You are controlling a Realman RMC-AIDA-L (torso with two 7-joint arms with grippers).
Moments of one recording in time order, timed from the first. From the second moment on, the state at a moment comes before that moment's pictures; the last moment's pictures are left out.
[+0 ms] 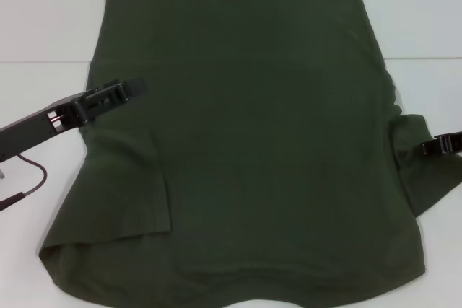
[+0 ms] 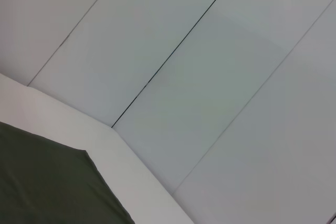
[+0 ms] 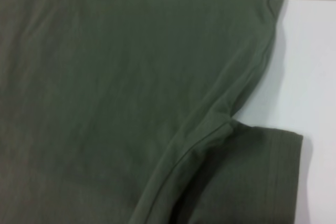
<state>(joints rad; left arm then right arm) -0.43 -2.16 0.46 0.80 1.80 1.59 -1.84 0.72 1.99 -0.75 -0.70 -2.63 -1.10 2.35</state>
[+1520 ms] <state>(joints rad) -0.36 -2.14 0.44 0.79 1.71 1.67 -1.88 0.77 1.96 -0.76 -0.85 -2.82 -1.11 2.56</state>
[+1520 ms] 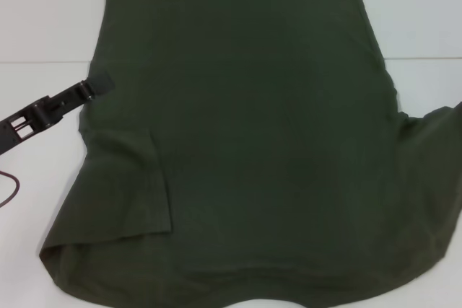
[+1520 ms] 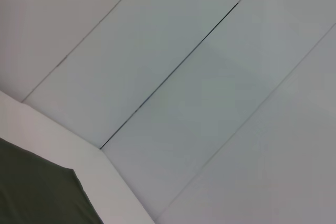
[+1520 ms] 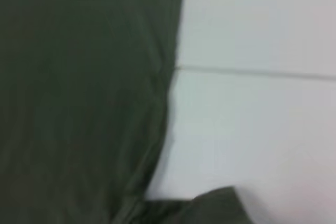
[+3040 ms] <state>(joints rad) -0.37 -2.12 0.37 0.74 1.69 1.65 -1.87 0.98 2.06 -0.88 -0.80 -2.80 -1.36 2.62</state>
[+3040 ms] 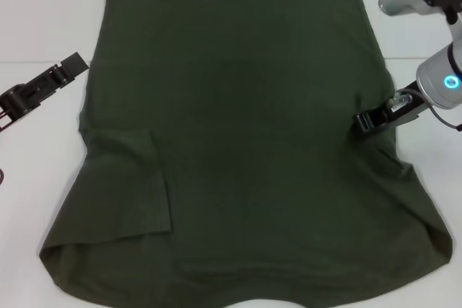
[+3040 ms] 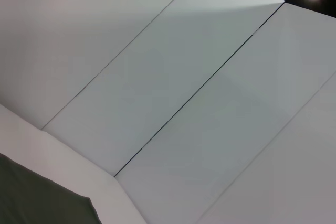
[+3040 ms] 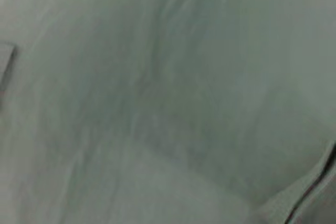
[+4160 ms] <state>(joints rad) -0.31 -1.93 0.46 0.74 2.15 1.78 -2.37 0.82 1.89 -0.79 -0.77 -2.36 -1.40 2.55</state>
